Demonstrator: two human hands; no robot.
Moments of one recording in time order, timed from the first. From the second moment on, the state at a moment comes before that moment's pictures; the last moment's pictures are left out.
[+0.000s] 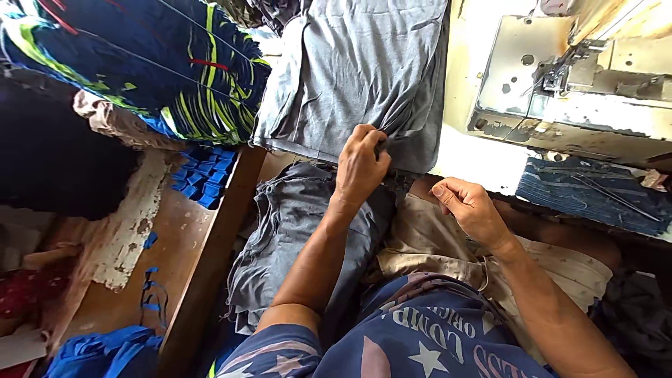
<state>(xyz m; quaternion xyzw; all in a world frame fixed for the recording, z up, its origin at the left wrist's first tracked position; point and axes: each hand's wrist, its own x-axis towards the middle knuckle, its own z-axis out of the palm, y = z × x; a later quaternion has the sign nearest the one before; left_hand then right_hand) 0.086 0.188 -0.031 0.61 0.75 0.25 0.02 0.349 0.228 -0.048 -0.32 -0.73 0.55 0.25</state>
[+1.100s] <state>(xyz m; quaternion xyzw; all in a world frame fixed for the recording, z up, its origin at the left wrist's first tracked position) 0.061 0.166 -0.027 0.59 0.71 0.38 0.02 0.299 0.263 -0.033 -0.32 -0.82 0.47 0.08</state>
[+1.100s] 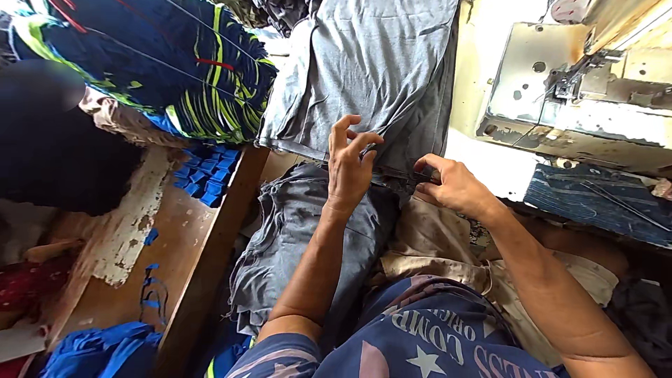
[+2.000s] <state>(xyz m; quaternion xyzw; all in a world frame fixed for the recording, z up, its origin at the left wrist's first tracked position) 0.143 0.156 -0.035 0.65 0.69 0.31 0.08 0.352 0.244 -0.044 -0.32 -0.78 0.53 0.12</state>
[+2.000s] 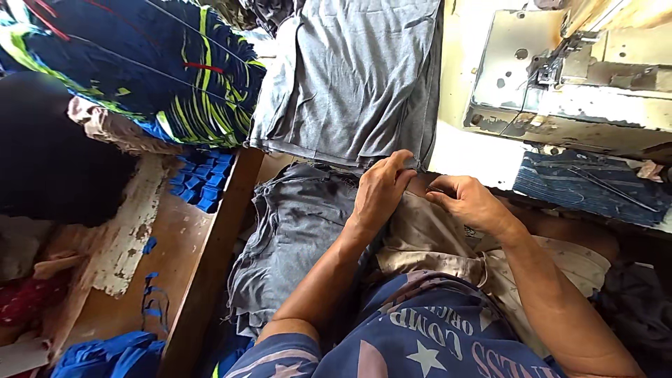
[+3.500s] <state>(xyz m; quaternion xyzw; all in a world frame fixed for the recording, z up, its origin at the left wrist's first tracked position) 0.080 0.135 -0.022 0.67 0.67 0.31 0.08 0.348 0.227 -0.065 -0.35 -0.74 0.54 0.18</state>
